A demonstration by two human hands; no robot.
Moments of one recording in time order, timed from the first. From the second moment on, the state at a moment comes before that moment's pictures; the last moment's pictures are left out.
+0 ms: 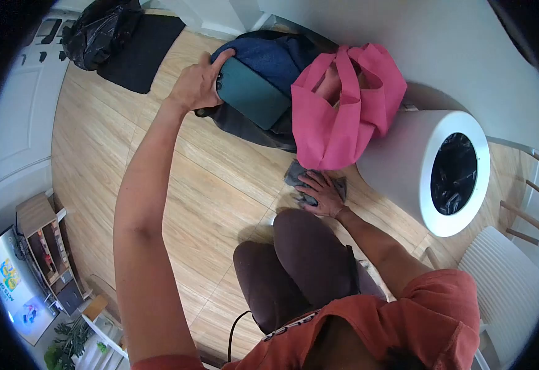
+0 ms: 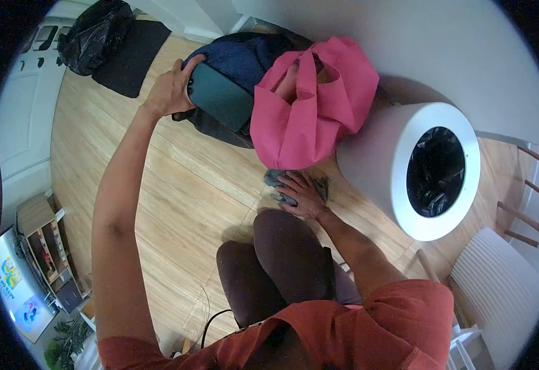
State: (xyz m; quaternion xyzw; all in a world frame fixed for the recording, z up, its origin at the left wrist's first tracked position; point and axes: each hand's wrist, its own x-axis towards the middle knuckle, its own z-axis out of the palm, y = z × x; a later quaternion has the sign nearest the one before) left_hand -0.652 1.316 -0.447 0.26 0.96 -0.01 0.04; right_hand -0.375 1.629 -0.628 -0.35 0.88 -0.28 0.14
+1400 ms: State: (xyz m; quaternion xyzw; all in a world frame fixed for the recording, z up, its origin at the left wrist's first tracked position) left_hand -0.093 1.286 -0.344 -0.43 0.88 0.20 0.07; right_hand -0.489 1.272 -0.419 -0.67 0.49 -0.54 -0.15
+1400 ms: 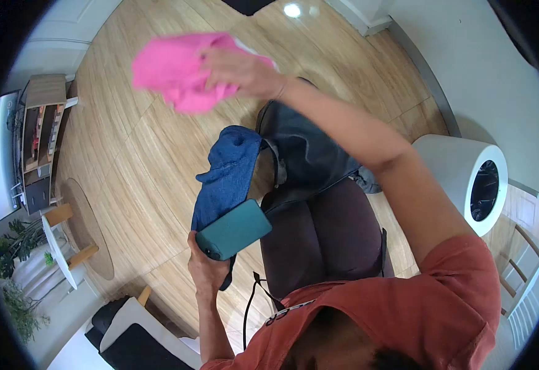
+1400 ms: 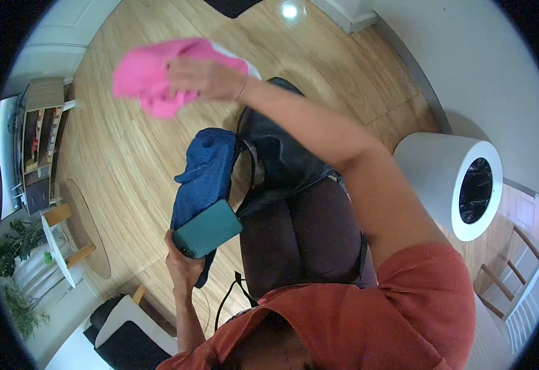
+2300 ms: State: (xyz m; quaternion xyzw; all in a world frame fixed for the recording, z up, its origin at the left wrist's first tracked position) left_hand -0.061 1.359 -0.320 -0.52 0.82 0.16 0.17; right_hand -0.392 1.634 -0.615 -0.48 0.85 -0.19 0.12
